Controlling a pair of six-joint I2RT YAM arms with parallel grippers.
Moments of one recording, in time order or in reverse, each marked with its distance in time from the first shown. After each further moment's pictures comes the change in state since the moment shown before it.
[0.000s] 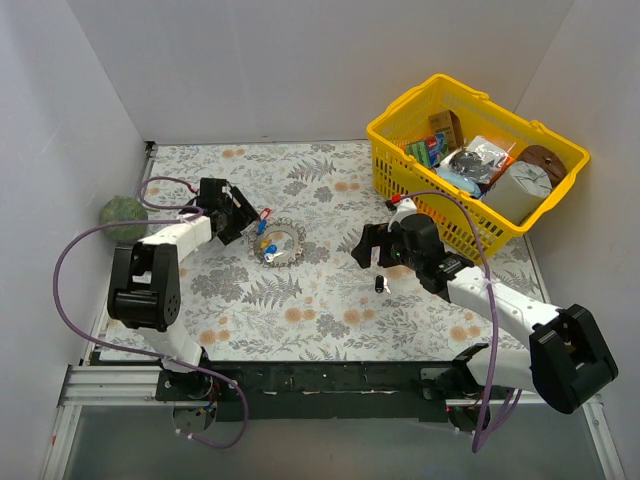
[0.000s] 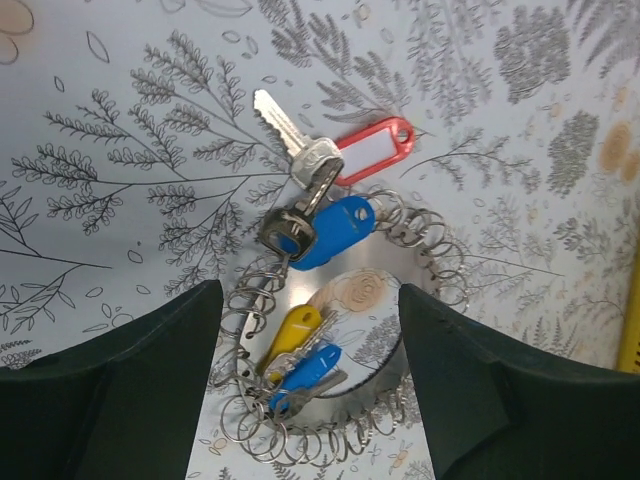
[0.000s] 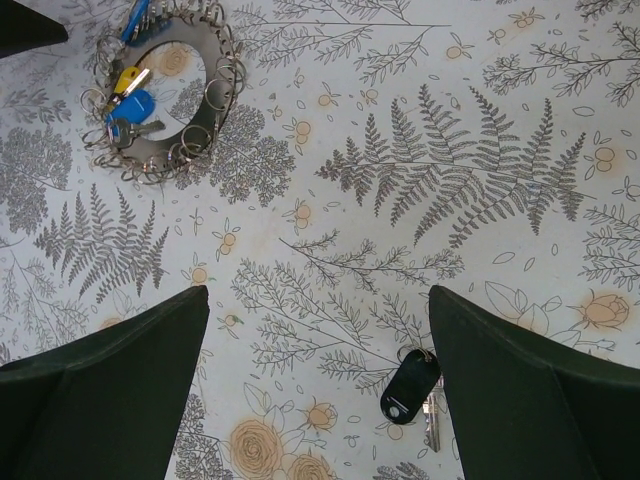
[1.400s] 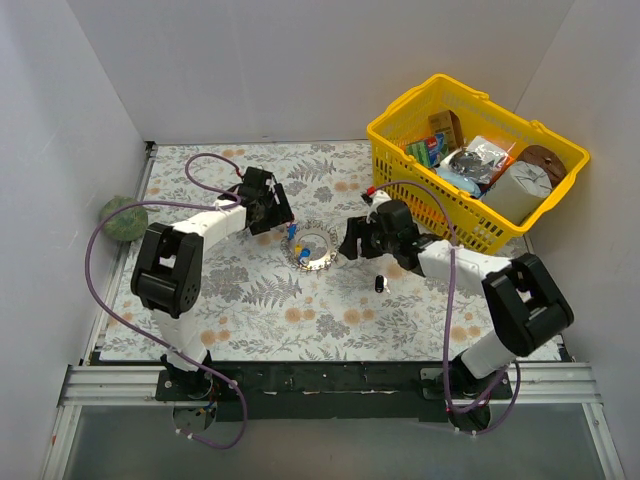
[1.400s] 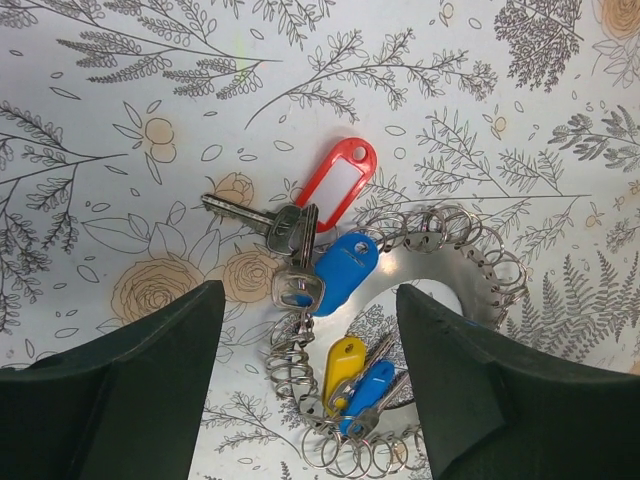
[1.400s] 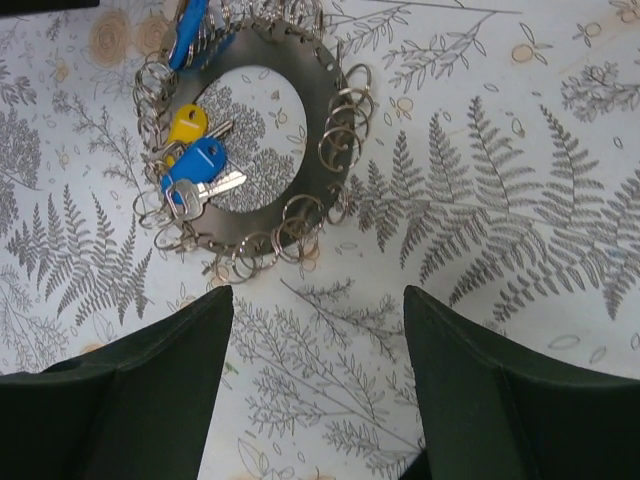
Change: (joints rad) left arm -0.226 0.159 0.213 -0.118 -0.106 0.133; right arm -0.001 0.290 0.129 0.054 -0.086 -0.018
